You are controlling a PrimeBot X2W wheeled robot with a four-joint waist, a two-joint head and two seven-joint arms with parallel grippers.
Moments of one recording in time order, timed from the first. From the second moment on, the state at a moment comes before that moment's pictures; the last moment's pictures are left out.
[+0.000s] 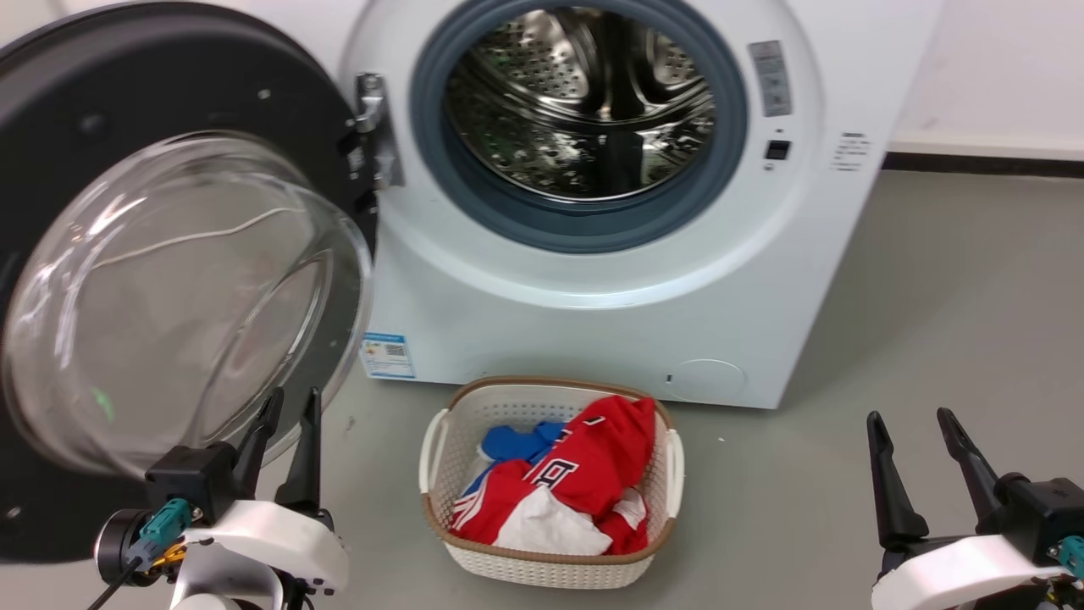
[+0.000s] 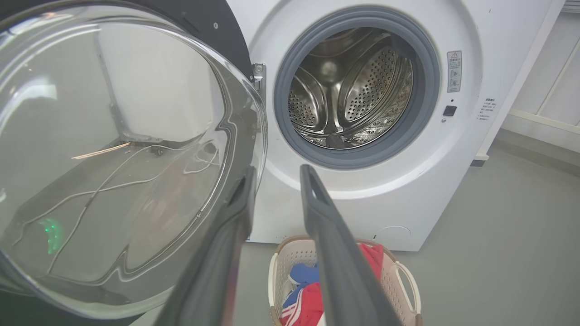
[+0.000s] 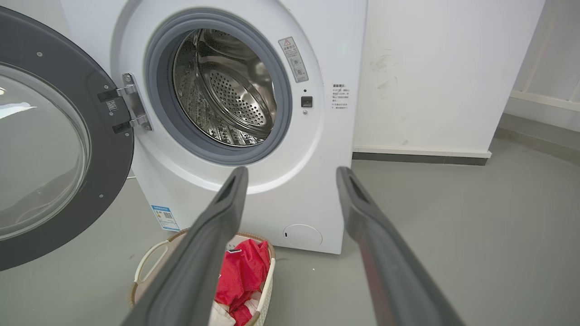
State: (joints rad) left arm -0.05 0.30 -0.17 0.04 -0.40 0.08 -0.10; right arm 0.09 -0.05 -0.06 -0.08 0.10 0.13 -0.05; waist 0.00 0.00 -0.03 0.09
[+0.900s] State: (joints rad) left arm -0.03 0.30 -0.18 0.04 -0.42 0.11 -0.08; right arm 0.09 -0.05 -0.02 -0.03 0.13 0.13 -0.08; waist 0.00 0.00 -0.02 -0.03
